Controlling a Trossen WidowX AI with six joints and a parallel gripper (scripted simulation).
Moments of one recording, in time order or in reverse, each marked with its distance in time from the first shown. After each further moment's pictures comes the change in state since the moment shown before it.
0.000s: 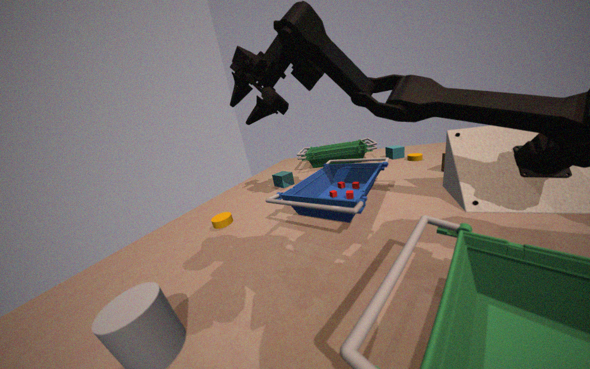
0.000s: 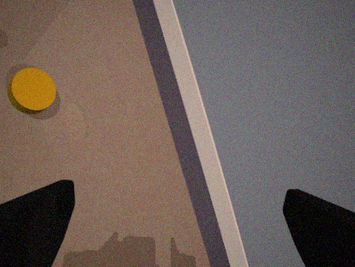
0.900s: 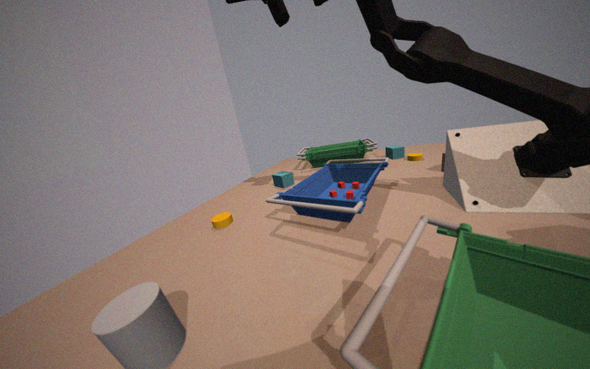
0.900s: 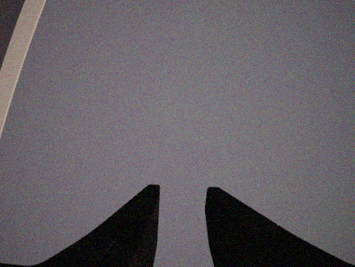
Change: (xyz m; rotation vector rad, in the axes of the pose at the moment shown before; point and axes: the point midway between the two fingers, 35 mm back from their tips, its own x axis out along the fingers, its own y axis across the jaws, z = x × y) arm -0.167 -0.084 0.102 -0.741 0.079 -0.461
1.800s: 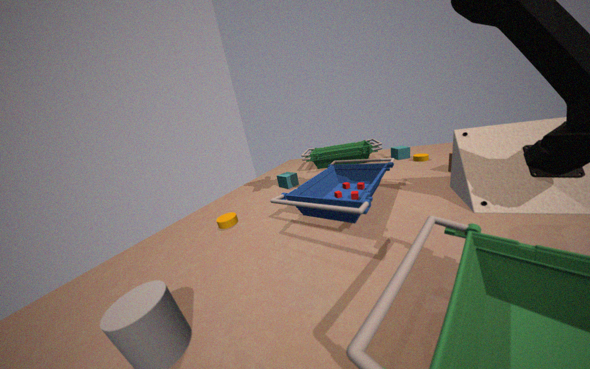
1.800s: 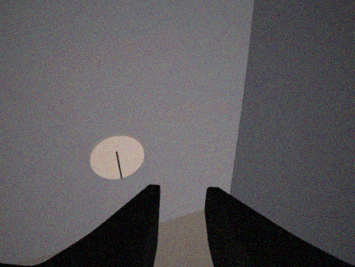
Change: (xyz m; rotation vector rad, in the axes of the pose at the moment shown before) arm -0.184 -0.182 0.138 -1.154 0.365 -0.474
